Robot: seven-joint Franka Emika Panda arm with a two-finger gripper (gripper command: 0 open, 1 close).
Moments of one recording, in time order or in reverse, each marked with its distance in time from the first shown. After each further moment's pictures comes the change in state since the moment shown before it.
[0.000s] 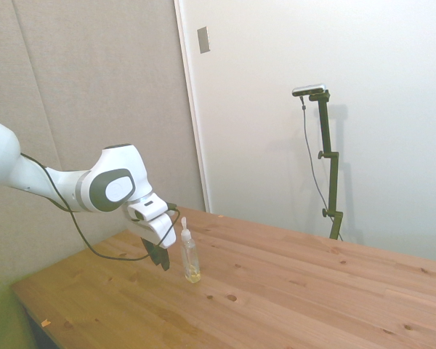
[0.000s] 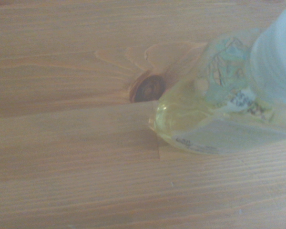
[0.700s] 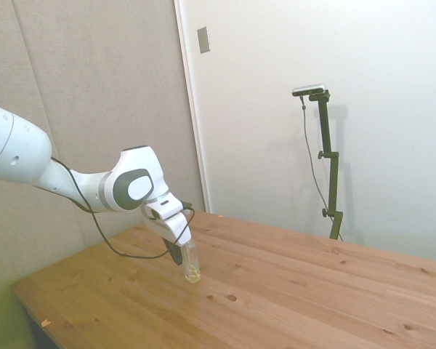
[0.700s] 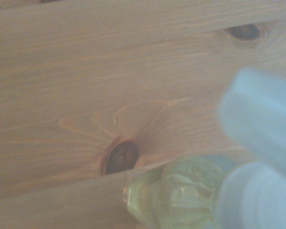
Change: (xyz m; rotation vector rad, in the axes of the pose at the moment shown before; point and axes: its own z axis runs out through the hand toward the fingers) arm 0.040 -0.025 0.014 -0.006 0.039 0.092
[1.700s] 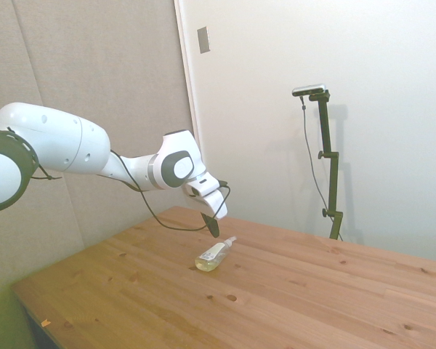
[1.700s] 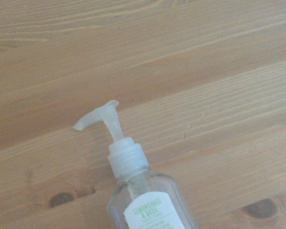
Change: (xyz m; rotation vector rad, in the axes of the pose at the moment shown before) arm 0.078 -0.103 0.000 0.051 0.040 0.091
